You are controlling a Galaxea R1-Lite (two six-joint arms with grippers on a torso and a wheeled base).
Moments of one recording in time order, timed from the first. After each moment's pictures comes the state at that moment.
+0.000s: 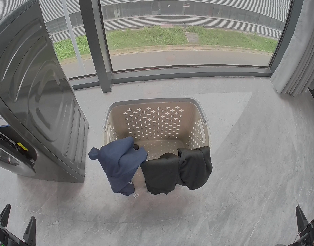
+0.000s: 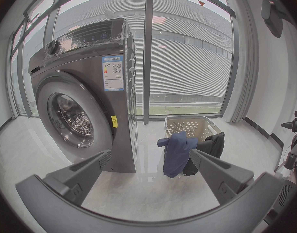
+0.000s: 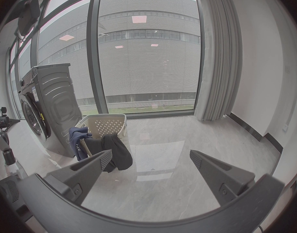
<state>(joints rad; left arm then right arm) 0.00 0.02 -0.02 0.00 0.01 -0.04 0.00 0.02 -0.02 0.00 0.01 0.00</state>
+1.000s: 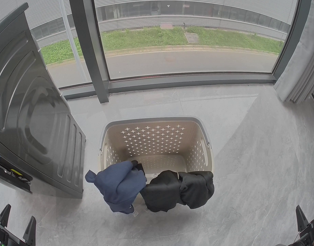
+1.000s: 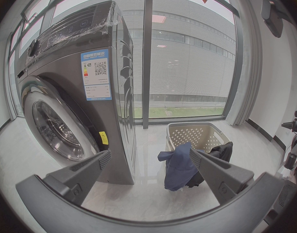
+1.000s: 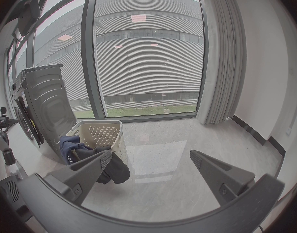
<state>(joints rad) 0.00 0.02 -0.02 0.00 0.01 -0.04 0.00 0.02 -0.02 0.00 0.01 0.00</state>
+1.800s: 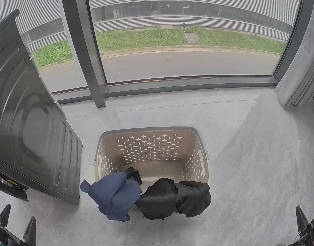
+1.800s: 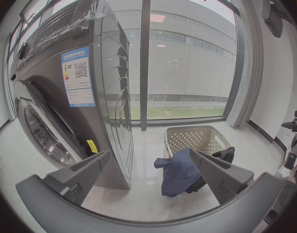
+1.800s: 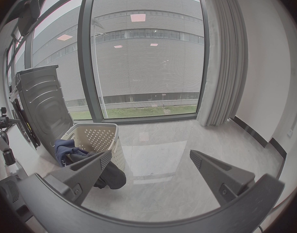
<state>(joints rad) 0.00 0.02 -0.02 0.00 0.01 -0.04 0.00 0.02 -0.02 0.00 0.01 0.00</state>
